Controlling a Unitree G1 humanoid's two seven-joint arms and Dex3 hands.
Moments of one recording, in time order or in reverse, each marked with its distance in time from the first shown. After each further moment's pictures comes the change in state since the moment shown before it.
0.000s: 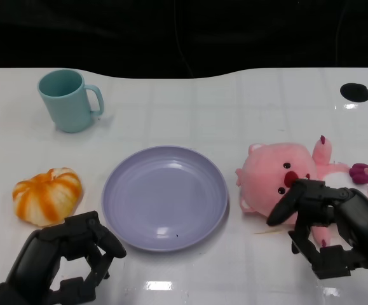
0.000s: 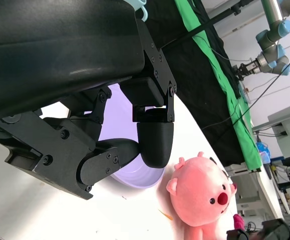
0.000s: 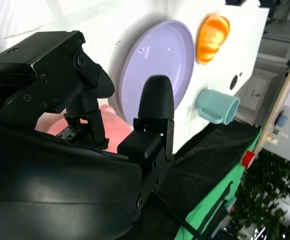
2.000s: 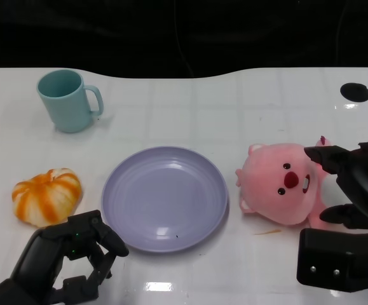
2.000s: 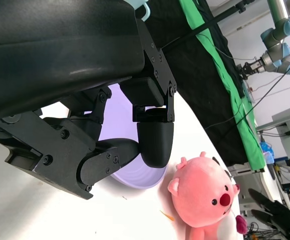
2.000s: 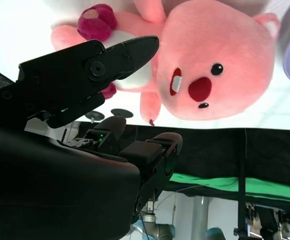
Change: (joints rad) left arm -0.003 -0.010 -0.002 -0.014 0.012 0.028 0.003; right arm -0.159 -0.135 0.120 -0.087 -0.989 0.309 -0.153
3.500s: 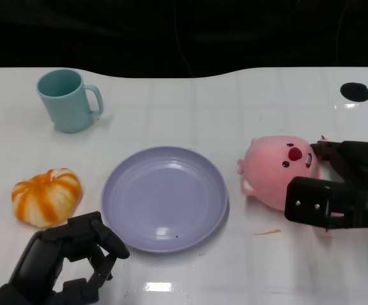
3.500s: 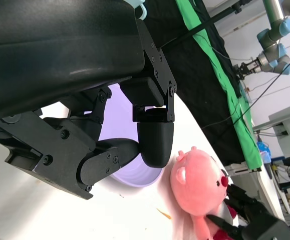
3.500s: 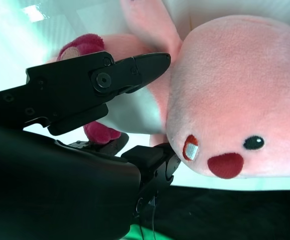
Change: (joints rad) left arm 0.025 -0.003 0.000 -0.031 0.001 0.000 0.002; right arm -0.374 0.033 0.144 0.638 0.182 0.065 -0.008
